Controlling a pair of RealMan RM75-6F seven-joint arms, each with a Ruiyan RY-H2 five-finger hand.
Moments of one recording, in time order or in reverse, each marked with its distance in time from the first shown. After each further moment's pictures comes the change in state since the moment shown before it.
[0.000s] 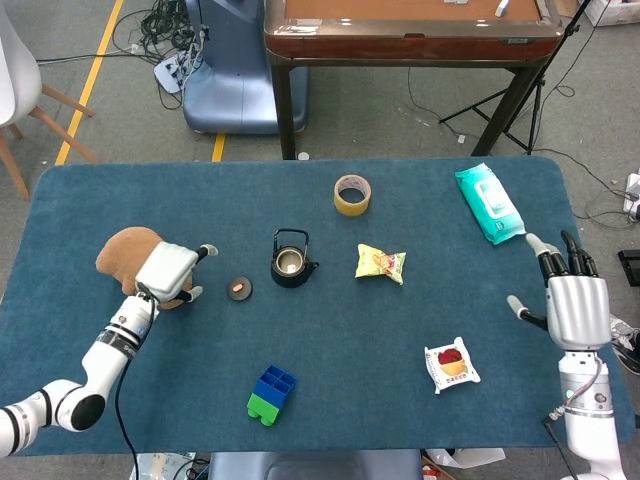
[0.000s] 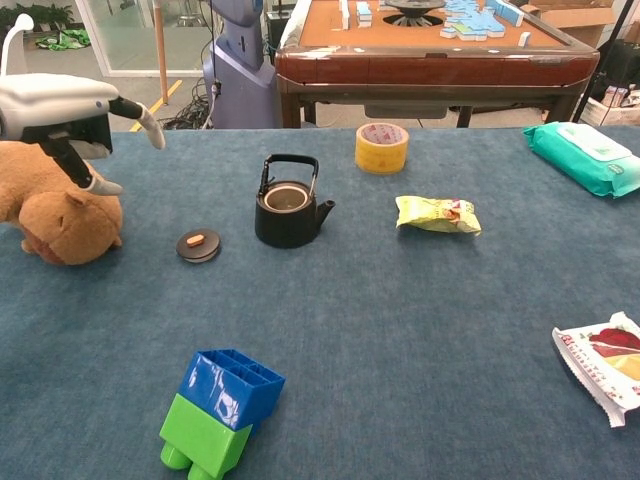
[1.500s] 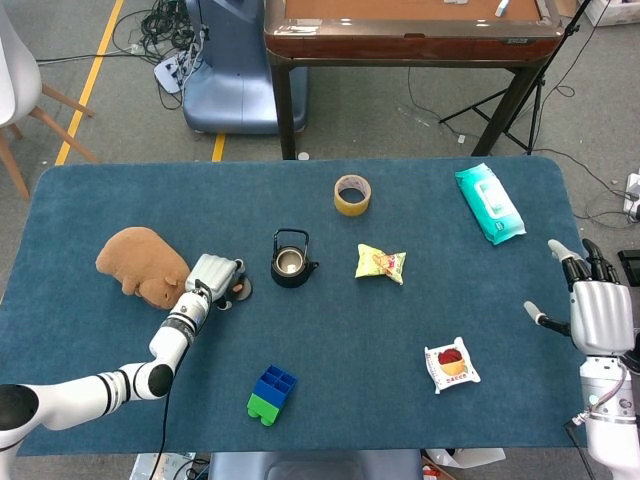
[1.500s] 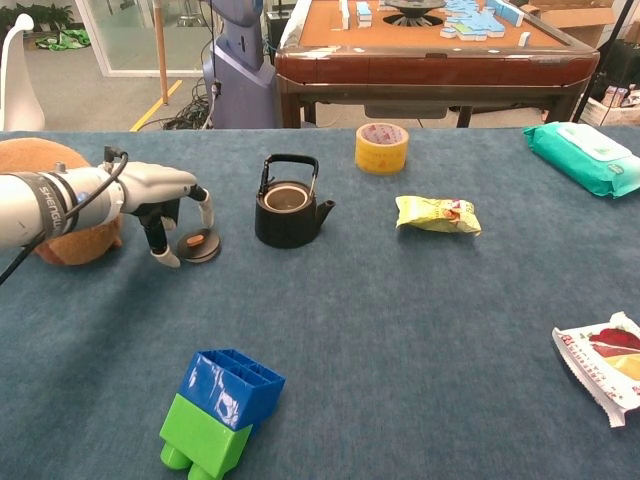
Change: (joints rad) left arm -0.243 -0.316 0.095 0.322 -0.442 -0.121 0.186; right arm -0.093 0.036 0.062 0.035 -0.009 -0.080 0.148
